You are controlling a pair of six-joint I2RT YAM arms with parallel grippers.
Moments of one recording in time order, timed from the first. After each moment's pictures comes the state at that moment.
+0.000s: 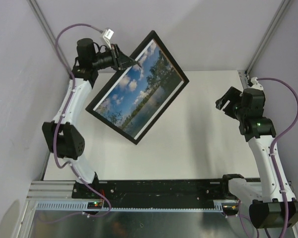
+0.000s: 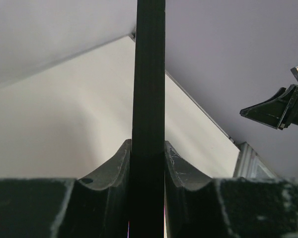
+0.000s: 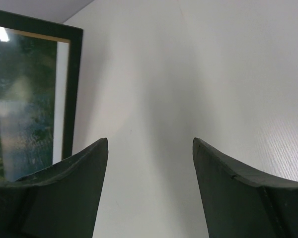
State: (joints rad) left arm -0.13 1.72 1.79 -0.20 0.88 -0.40; right arm 0.04 0.97 1.10 -0.61 0.02 0.53
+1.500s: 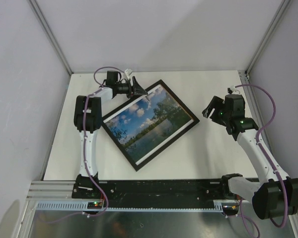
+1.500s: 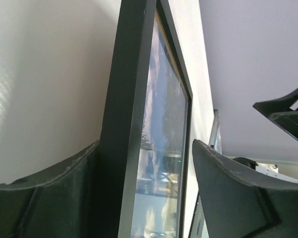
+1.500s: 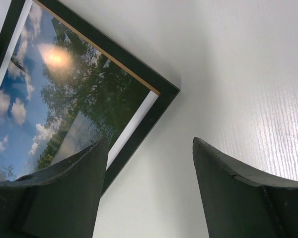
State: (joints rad) left arm -0.12 2.39 1.78 -0.06 1.10 -0.57; right arm 0.14 1.08 0.90 -0.45 -0.01 0.54
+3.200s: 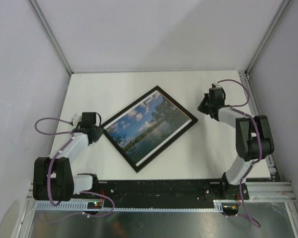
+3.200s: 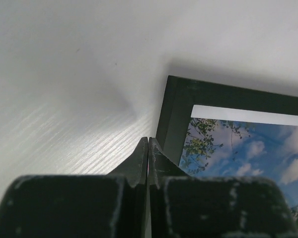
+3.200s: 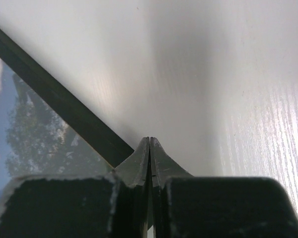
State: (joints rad) left arm -0.02 1.24 0.59 -0.33 -0.26 -0.95; right arm 0.13 1.73 0.99 0.05 -0.04 0.53
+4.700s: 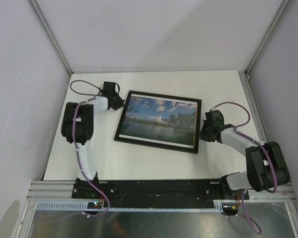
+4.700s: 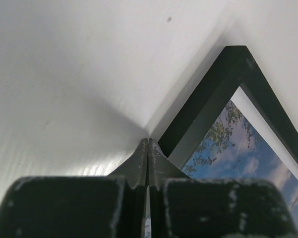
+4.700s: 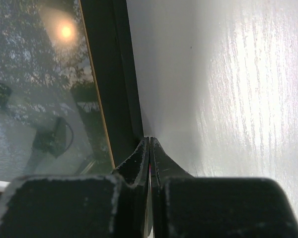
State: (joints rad) left arm -0.14 2.05 1.31 -0.14 0.01 -0.80; right arm 0.26 1.38 0.64 -0.27 0.03 0.58
